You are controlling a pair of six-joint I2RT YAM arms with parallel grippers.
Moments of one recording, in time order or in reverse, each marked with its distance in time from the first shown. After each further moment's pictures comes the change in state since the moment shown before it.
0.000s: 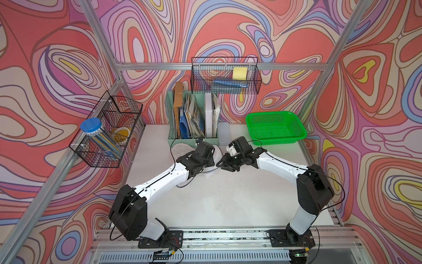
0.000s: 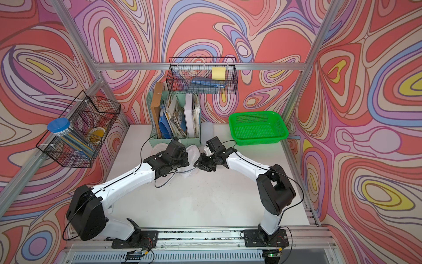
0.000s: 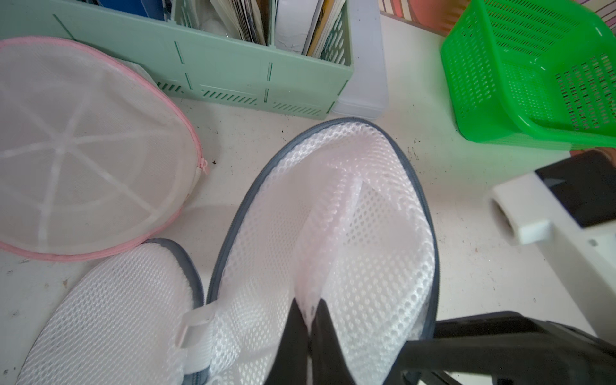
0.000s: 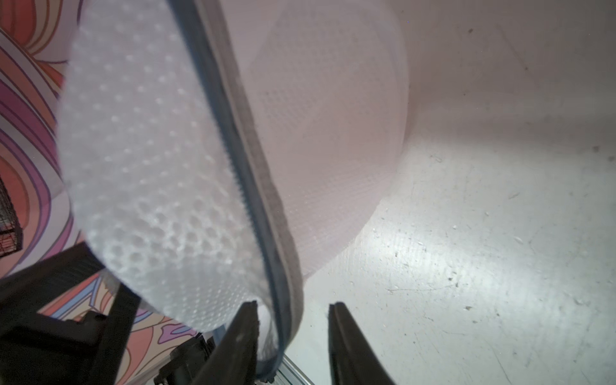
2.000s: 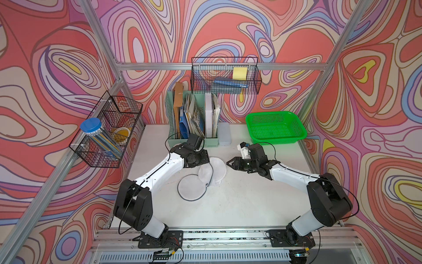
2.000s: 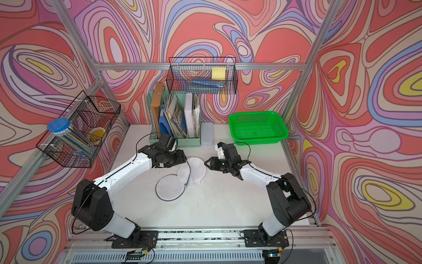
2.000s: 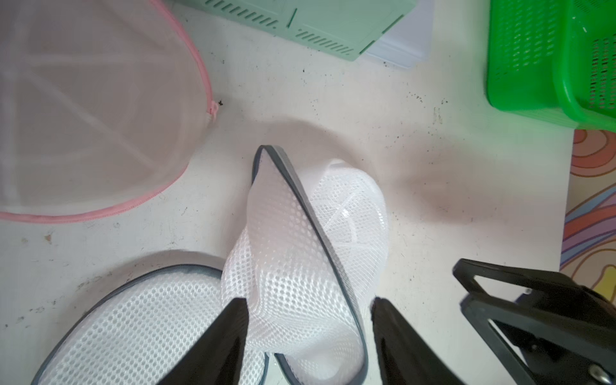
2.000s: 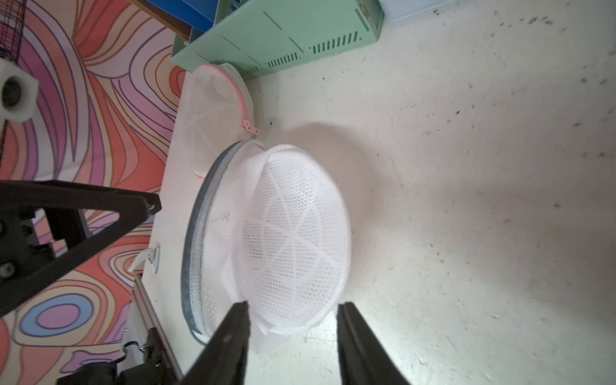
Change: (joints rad) left arm 0.183 0.083 0.141 -0.238 0.324 0.012; right arm -0.130 -0.150 -0.370 0.445 0.040 -0.256
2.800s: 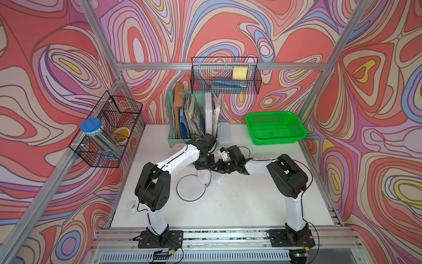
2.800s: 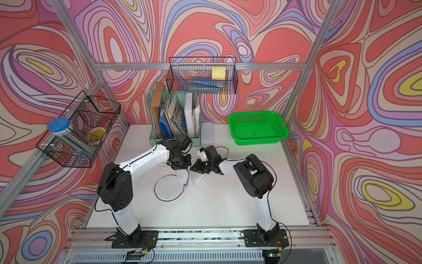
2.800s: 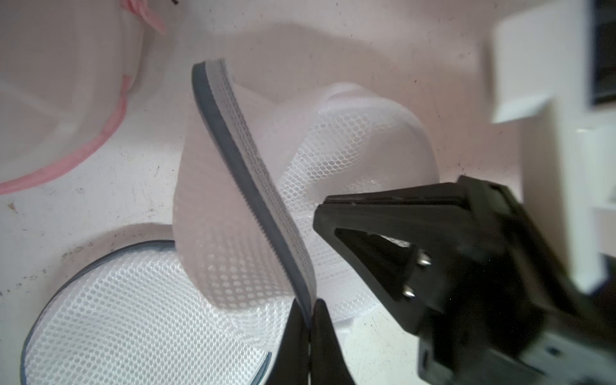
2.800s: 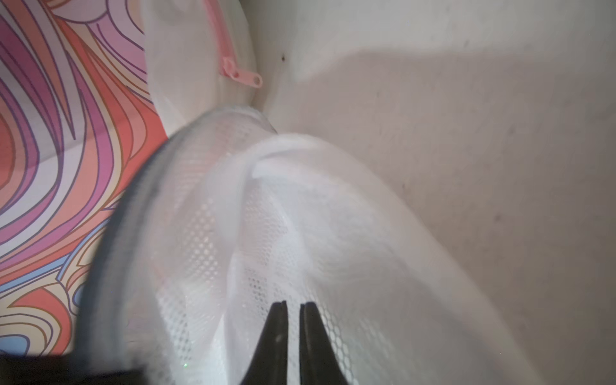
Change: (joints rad) left arm -0.091 0.269 0.226 -0.262 -0.038 0.031; right arm 0.122 0.490 0.273 0.155 -0.178 0.145
